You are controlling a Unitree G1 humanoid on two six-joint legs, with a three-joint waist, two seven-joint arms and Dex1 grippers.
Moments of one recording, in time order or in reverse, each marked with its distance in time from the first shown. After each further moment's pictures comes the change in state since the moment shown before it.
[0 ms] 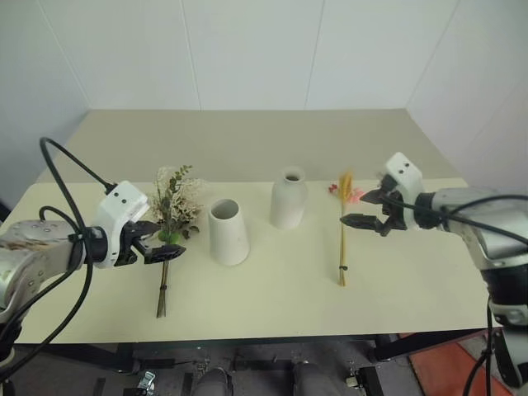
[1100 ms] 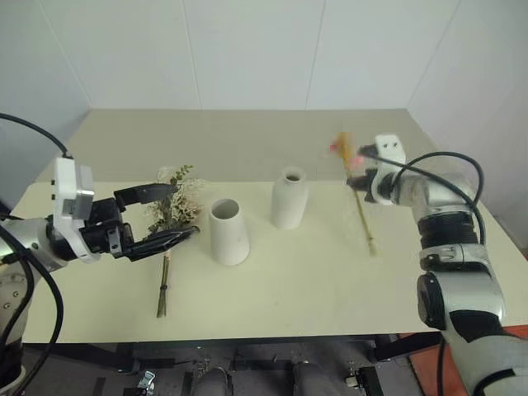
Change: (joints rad) left arm 0.108 -0.159 0.232 0.004 -0.138 -0.480 -0.334; right arm -0.260 0.414 -0.378 0.431 -0.098 -0.142 -0.505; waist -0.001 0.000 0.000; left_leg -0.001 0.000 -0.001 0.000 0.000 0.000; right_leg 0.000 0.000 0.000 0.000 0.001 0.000
